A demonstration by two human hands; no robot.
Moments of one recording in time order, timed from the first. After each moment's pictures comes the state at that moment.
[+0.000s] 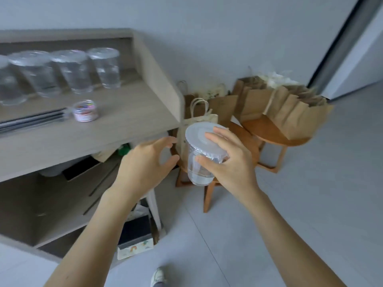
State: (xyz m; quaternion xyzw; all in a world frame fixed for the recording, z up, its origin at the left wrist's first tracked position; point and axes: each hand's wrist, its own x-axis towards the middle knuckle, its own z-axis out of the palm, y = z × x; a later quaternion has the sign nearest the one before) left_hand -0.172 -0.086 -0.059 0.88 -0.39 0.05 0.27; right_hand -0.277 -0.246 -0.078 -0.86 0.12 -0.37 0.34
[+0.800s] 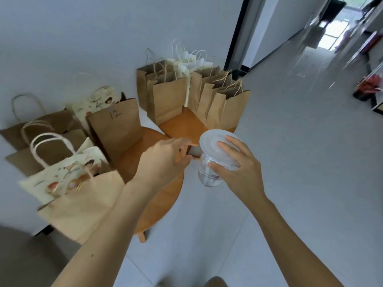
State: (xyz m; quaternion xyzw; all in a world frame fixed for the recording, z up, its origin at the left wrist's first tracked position) left_hand -0.151 -0.566 -0.109 0.78 -0.57 -0.06 0.25; right_hand -0.320 -0.658 -0.134 -0.84 0.33 -0.40 0.17
